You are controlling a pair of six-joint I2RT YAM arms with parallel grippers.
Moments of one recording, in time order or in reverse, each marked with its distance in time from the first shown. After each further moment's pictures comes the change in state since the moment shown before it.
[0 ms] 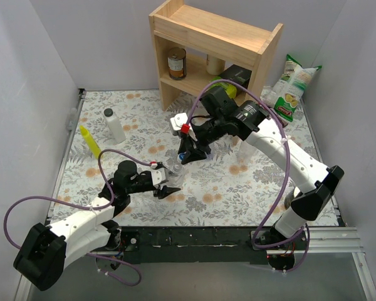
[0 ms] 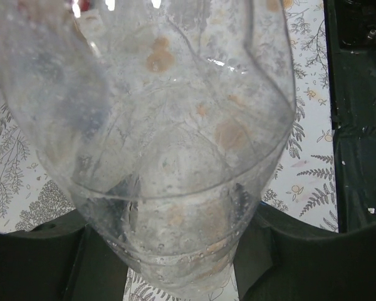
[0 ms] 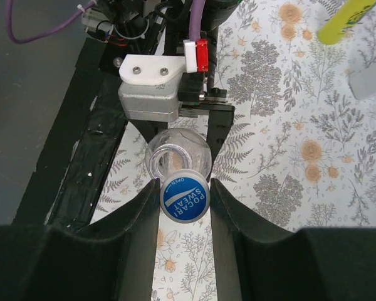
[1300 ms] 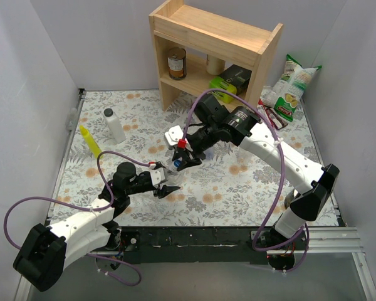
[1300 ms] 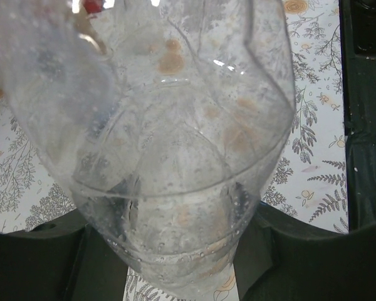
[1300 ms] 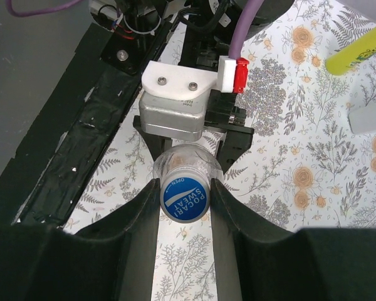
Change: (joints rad) left arm -0.005 -0.016 -0.031 0.063 -0.047 -0.027; right arm 0.067 0.025 -0.039 0.016 -0.004 -0.143
